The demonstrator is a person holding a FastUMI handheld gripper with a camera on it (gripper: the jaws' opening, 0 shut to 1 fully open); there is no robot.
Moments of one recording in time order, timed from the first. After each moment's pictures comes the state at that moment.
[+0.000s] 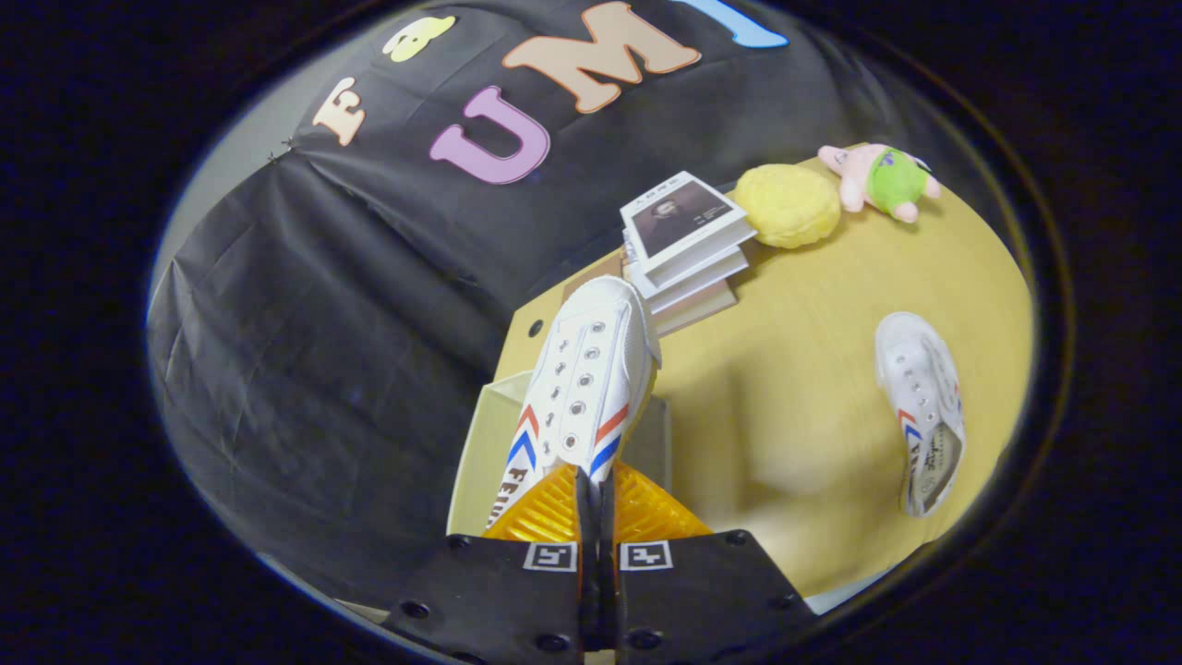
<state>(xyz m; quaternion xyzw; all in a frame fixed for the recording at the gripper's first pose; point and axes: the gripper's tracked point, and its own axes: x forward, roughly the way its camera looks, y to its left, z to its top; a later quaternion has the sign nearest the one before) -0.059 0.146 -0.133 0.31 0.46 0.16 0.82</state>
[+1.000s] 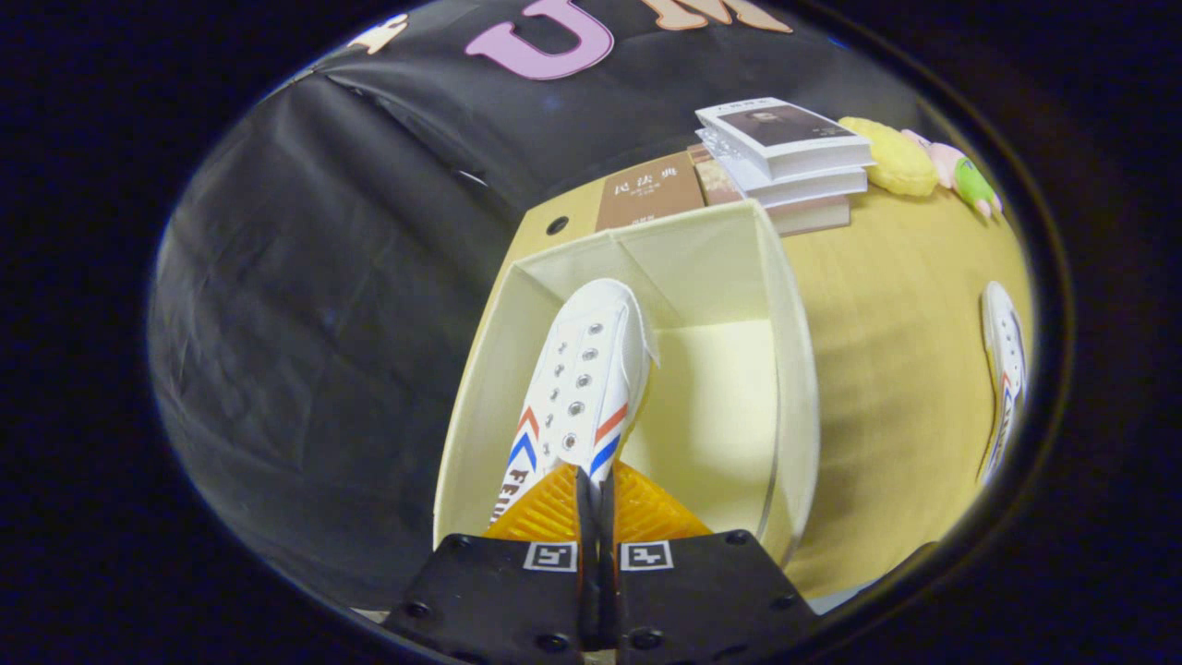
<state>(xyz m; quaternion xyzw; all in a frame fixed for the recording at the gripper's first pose) -0.093 0.294 -0.219 0.21 0.56 0.17 0.78</state>
